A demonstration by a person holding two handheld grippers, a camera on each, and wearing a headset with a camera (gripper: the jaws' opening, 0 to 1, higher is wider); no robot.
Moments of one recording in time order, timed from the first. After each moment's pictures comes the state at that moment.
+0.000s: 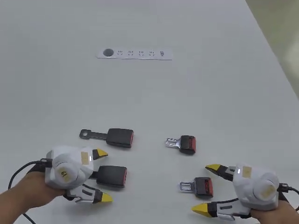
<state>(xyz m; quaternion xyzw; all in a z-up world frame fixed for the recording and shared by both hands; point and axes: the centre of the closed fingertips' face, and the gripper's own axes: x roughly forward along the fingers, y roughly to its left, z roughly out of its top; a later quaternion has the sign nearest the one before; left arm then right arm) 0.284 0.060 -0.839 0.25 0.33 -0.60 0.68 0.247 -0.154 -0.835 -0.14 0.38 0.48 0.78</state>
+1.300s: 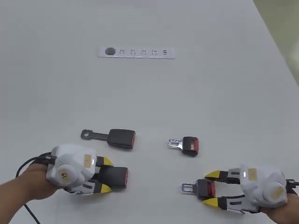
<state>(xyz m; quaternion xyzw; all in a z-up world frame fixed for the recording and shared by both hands) 0.286 0.063 -0.844 0.30 0.31 -0.64 0.63 0.244 -0.167 -0.840 -0.20 0.35 0.55 0.73</state>
